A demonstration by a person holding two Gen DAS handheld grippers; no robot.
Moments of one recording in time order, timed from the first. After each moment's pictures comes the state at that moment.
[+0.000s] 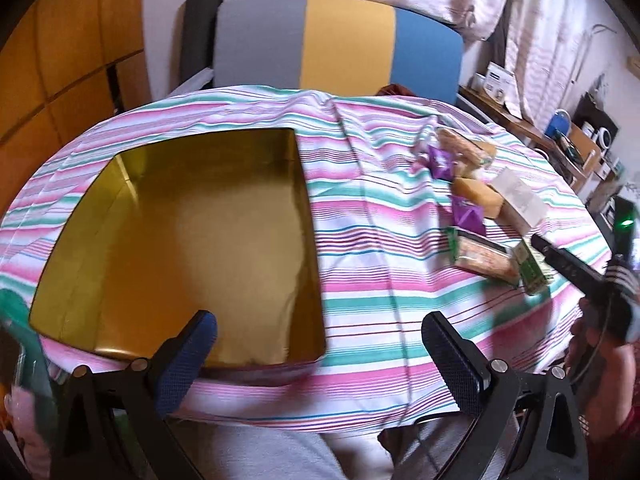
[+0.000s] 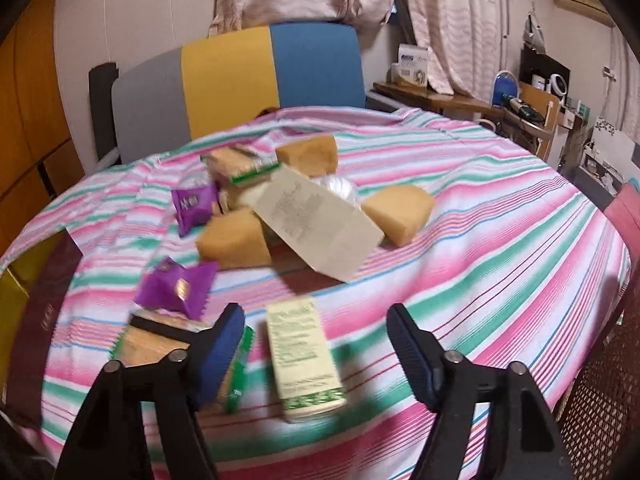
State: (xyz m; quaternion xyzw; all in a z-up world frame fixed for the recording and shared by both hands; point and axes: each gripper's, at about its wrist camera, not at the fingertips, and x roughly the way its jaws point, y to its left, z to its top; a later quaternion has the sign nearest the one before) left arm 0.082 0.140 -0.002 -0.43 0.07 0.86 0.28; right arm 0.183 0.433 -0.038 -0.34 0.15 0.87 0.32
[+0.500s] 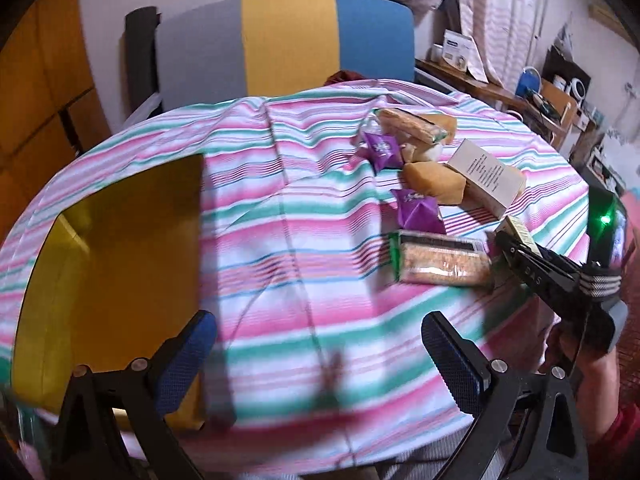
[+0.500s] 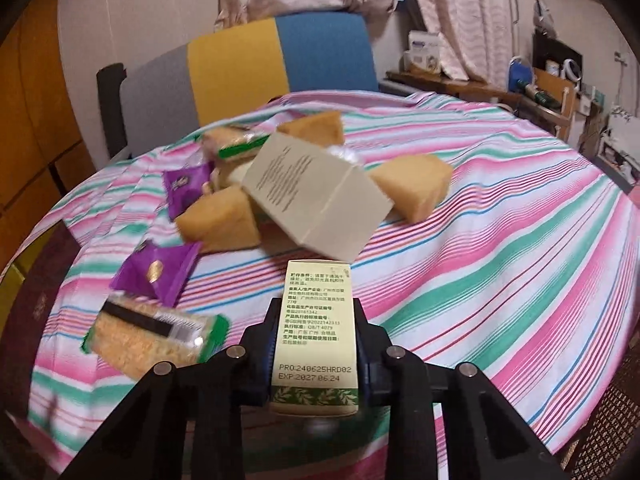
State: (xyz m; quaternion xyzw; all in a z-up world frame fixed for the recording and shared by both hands) left arm 0.087 0.228 -0.007 -0.41 0.15 0.84 0.32; right arm 0.185 0.451 -0.072 -0.33 0.17 0.88 0.29
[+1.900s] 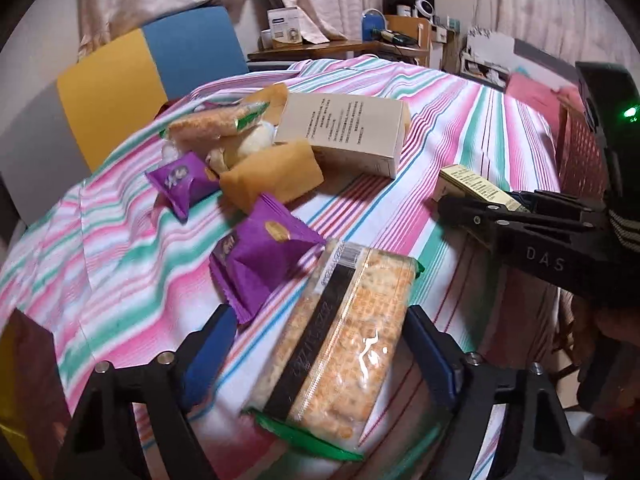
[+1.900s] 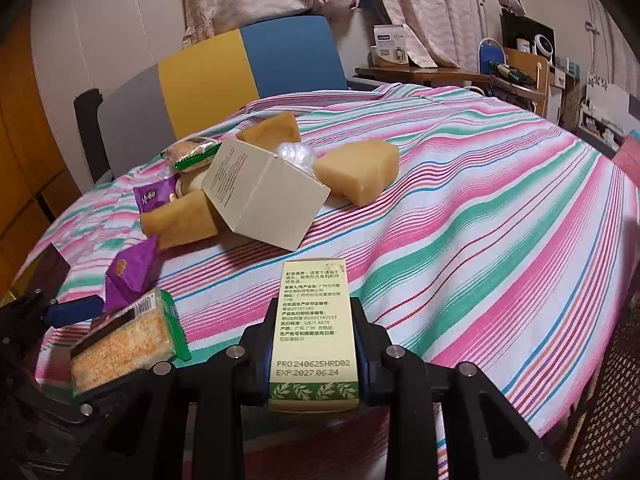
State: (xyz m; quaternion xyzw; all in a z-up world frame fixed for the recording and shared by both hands) left arm 0.105 0.347 -0.063 -0.32 0.28 0.73 0.53; right arm 0.214 0.465 -0.075 -0.31 0.21 0.87 0.32
